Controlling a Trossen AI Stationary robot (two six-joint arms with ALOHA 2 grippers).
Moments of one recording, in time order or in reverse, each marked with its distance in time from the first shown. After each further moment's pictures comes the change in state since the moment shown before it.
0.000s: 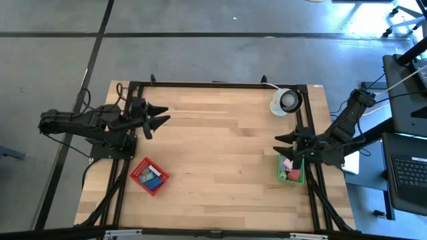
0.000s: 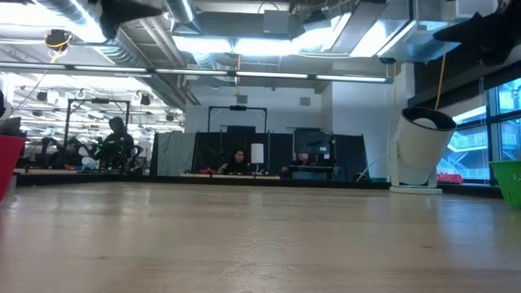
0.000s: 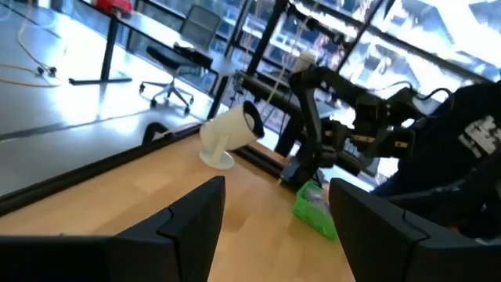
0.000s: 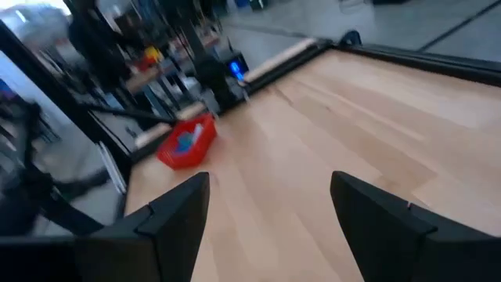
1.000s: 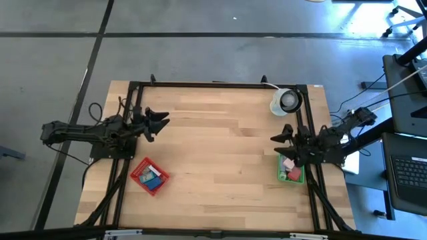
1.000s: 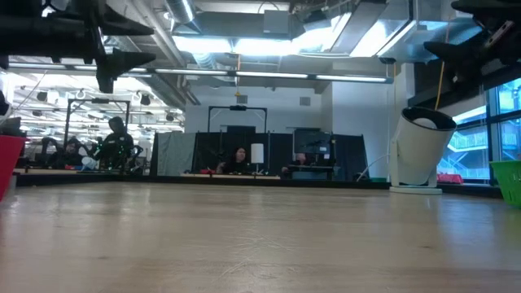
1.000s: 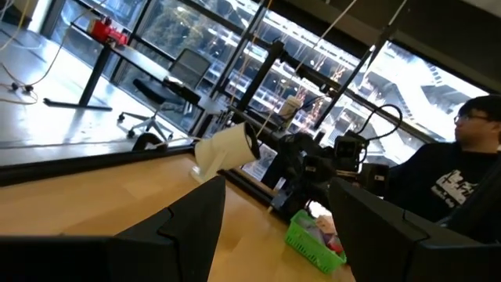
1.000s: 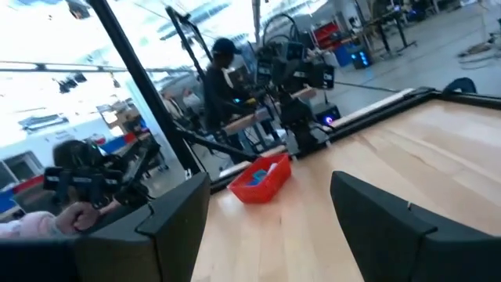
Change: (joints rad) left arm 0.113 -0.235 -0.519 0.505 0.086 -0.048; right arm -0.328 -0.459 -0.479 0.655 -0.523 -0.497
